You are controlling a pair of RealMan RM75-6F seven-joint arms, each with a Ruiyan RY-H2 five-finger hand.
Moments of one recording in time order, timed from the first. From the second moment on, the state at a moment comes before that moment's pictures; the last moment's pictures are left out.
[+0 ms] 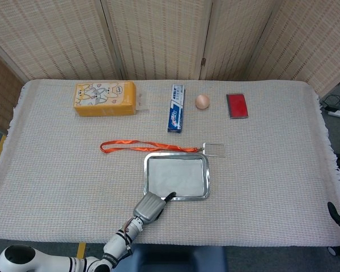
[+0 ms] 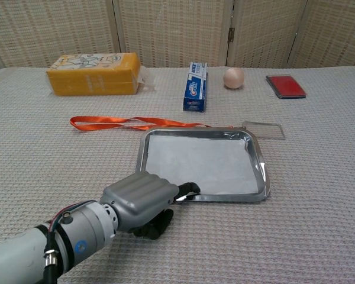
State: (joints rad) left arm -0.71 -1.93 -0.04 -1.45 1.07 0.96 0.76; right arm -0.09 -1.00 0.07 -1.59 -1.67 1.86 0.52
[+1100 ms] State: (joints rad) left arm -0.55 -1.64 0.01 -1.64 1.33 1.27 0.58; right arm -0.09 -1.01 0.06 -1.60 -1.72 1.87 0.49
